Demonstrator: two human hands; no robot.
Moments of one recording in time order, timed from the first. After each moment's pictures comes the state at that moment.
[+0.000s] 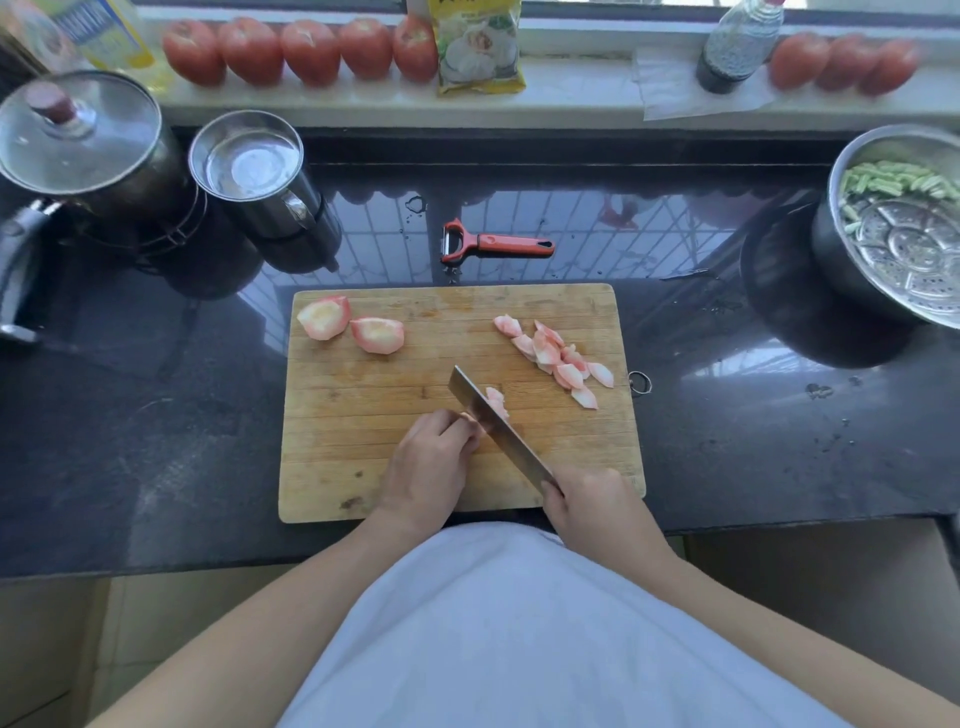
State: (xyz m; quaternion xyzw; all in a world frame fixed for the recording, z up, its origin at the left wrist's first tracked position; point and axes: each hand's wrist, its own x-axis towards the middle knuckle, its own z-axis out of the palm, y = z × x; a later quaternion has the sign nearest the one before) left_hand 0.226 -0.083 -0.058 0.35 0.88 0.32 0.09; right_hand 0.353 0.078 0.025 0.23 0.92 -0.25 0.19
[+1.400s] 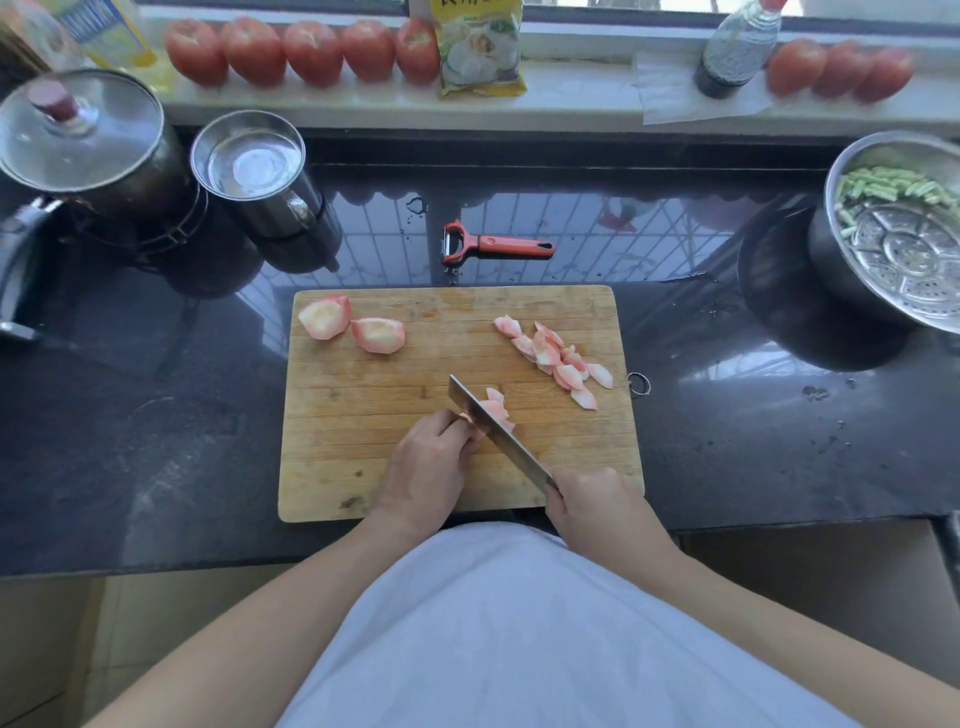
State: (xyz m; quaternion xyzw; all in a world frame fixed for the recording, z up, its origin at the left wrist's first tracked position) left_hand 0.226 -0.085 -0.054 0.35 0.88 0.32 0.09; right_hand 0.347 0.077 0.035 0.21 0.93 -0.20 0.24
